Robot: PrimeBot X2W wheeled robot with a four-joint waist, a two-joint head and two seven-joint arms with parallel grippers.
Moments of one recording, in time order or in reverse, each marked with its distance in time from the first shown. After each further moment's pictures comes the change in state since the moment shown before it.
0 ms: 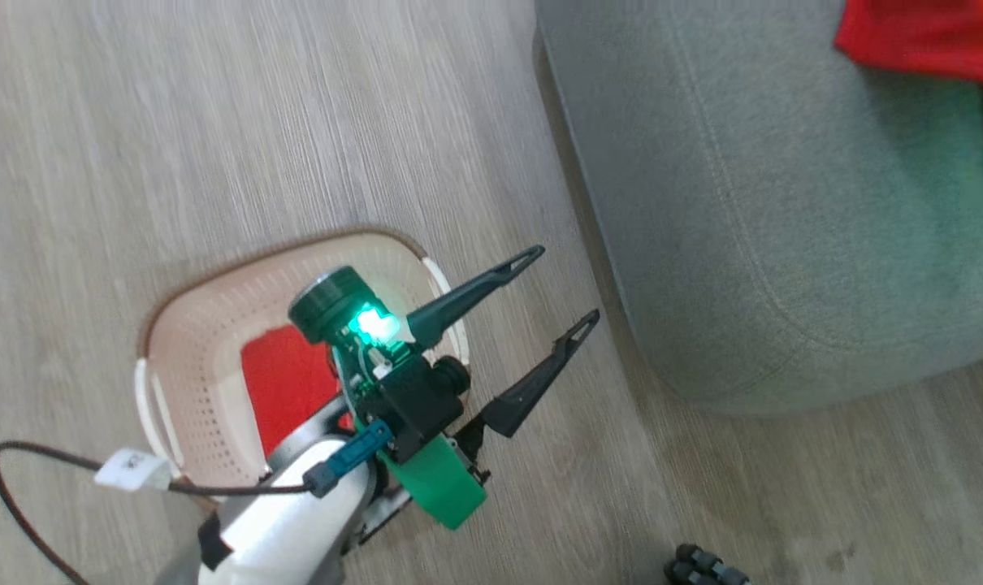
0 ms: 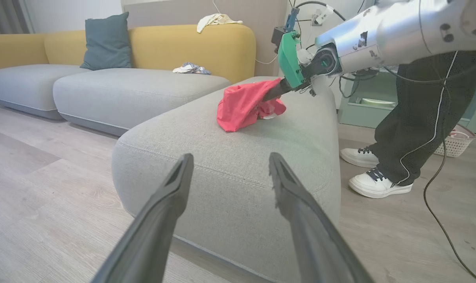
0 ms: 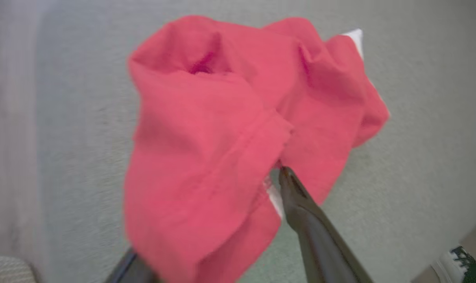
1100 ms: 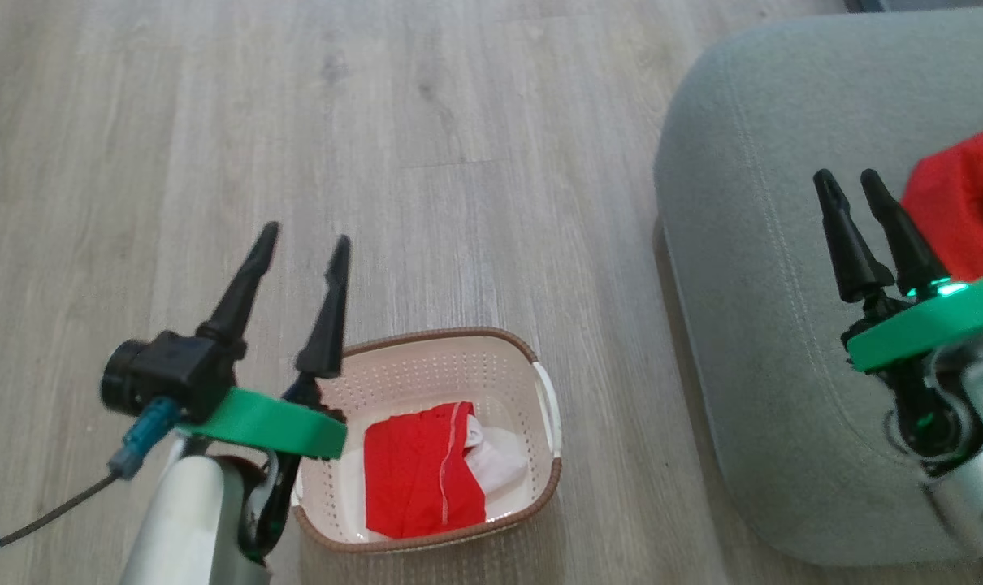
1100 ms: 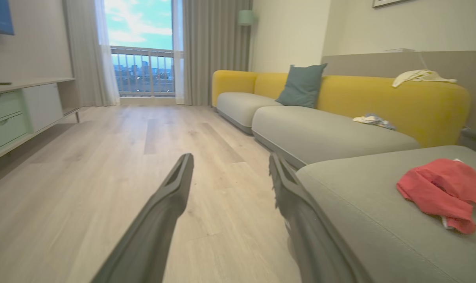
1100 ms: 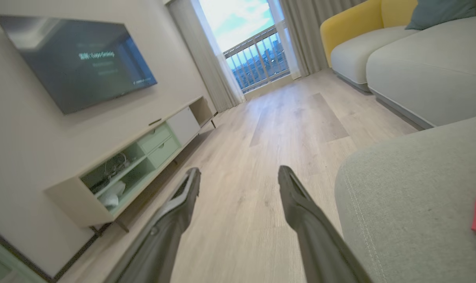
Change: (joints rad) left arm 0.247 -0.190 0.557 0.070 -0.027 0.020 0.000; right arm 0.672 -0.070 0.357 -0.909 0.736 0.000 -0.428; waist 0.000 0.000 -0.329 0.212
